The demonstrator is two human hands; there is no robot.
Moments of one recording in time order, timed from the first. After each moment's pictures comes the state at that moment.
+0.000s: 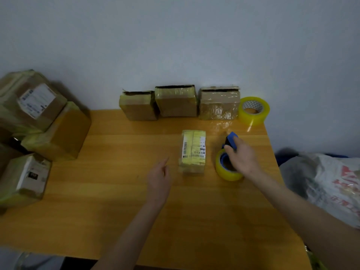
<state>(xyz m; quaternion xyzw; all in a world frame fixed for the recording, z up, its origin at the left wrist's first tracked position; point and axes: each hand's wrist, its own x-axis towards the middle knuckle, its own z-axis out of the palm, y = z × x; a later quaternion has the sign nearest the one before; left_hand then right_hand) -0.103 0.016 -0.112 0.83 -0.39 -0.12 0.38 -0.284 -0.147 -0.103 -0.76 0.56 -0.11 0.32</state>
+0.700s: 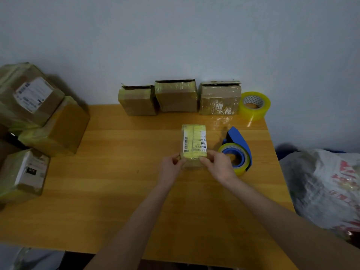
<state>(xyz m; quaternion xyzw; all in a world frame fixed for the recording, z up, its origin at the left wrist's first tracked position) -0.101 -0.016 -0.128 0.81 -0.35 -0.30 0.37 -0.242 -0.094 -0.122 -0.76 0.49 -0.13 0.41</state>
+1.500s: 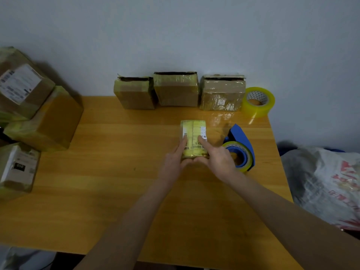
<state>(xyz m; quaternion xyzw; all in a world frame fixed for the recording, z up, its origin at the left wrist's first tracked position) -0.088 -0.029 -0.151 0.76 -0.56 -0.22 0.26 -0.232 -0.118 -0.134 -0.87 0.43 -0.03 0.23</state>
